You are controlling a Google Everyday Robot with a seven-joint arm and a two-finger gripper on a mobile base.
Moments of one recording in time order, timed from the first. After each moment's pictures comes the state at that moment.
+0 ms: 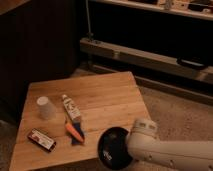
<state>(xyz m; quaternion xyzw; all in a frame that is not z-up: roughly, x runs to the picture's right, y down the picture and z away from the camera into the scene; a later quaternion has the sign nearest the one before) 0.178 0.245 0.702 -0.17 -0.11 -0.73 0.66</state>
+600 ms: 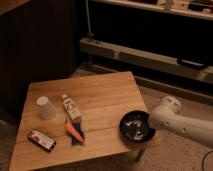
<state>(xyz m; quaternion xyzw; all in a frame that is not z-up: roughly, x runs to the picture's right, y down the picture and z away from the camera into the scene) 0.287 0.168 0.797 -0.22 -0.06 -0.64 0.74</state>
